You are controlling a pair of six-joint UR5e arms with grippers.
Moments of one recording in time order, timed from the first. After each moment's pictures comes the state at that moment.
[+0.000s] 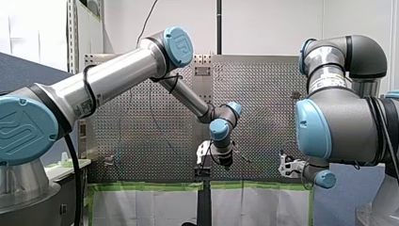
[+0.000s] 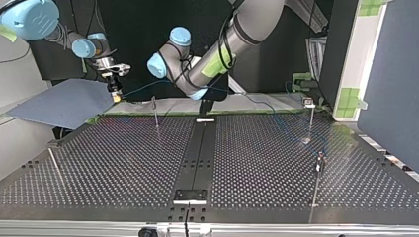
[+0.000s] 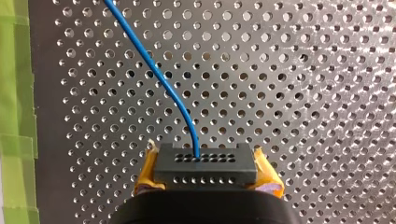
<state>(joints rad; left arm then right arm) -0.79 -2.58 -1.11 -3.37 -1.91 -2.01 1.50 -0.56 1.76 -1.23 0.91 1.56</state>
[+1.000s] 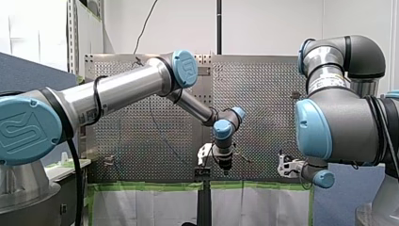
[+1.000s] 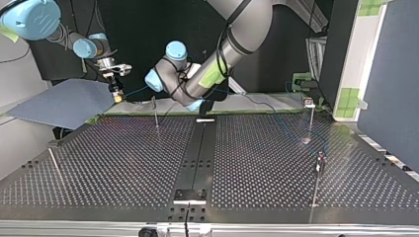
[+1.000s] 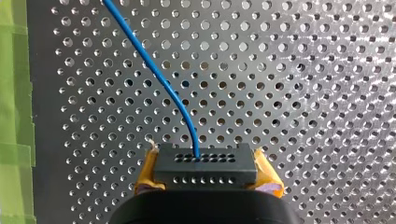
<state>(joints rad) -0.76 -2.74 -0.84 -3.63 -1.90 -2.07 1.51 -0.56 1.76 -1.23 0.91 1.56</state>
